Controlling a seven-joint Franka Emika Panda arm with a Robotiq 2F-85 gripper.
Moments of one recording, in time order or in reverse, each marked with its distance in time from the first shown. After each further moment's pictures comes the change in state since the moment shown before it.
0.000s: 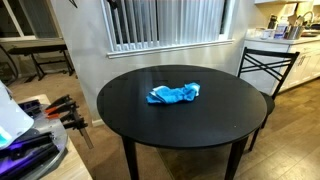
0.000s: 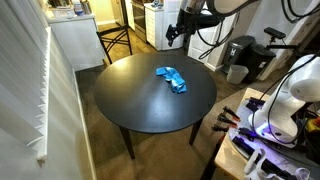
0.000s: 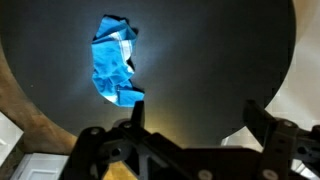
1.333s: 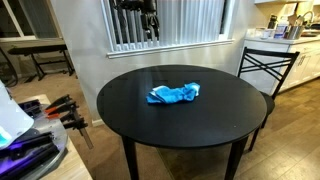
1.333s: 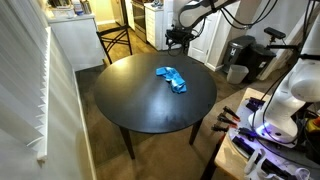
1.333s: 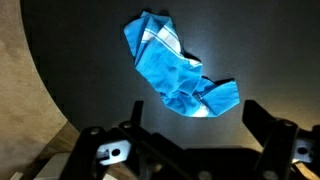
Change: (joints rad) arm 0.024 0.483 -0.322 0.274 -0.026 0.004 0.521
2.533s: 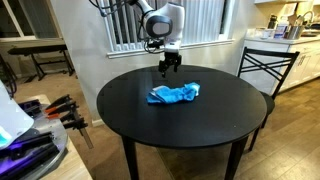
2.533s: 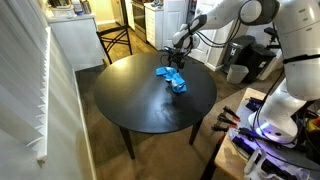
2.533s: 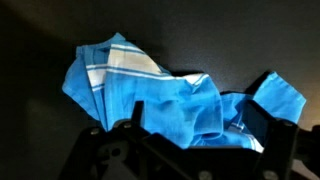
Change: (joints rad) arm -0.130 0.486 -0.052 0.195 0.596 0.260 -0.096
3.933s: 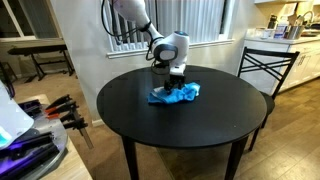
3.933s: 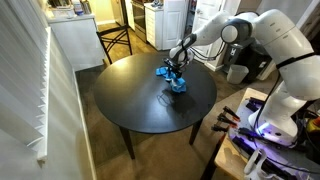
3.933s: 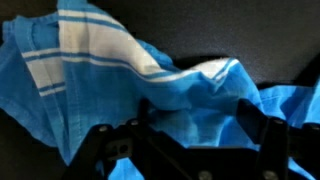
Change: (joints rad) arm -0.010 0.299 -0.014 0.228 0.032 0.049 0.018
